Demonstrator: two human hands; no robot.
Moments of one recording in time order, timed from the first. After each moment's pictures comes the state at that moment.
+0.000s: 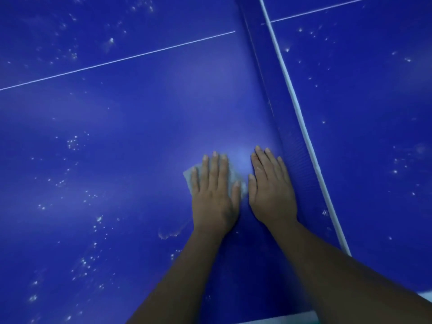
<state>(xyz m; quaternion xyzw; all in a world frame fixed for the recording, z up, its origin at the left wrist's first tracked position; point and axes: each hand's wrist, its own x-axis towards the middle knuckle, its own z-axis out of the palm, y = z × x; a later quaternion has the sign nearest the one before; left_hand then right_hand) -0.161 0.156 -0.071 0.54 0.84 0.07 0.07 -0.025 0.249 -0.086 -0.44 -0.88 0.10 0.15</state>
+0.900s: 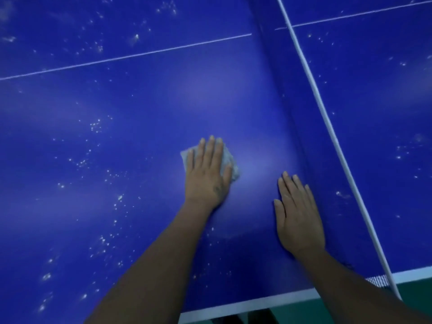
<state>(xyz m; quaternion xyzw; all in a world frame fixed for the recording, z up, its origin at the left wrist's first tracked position) -0.234 0.124 -0.077 0.55 0.82 0.10 0.08 0.033 0.153 -0.080 -0.47 -0.87 0.10 0.07</state>
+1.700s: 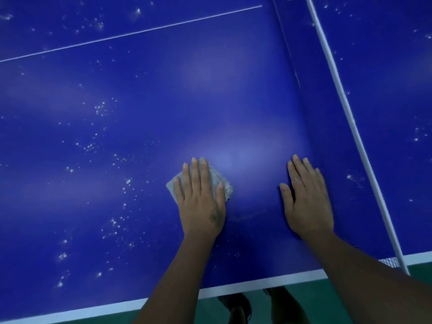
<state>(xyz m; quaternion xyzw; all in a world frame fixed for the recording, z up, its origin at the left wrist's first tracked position) -0.196 0.020 -0.072 0.45 0.89 0.06 0.08 0.032 0.151 -0.078 -0.49 -0.86 0.13 0.08</state>
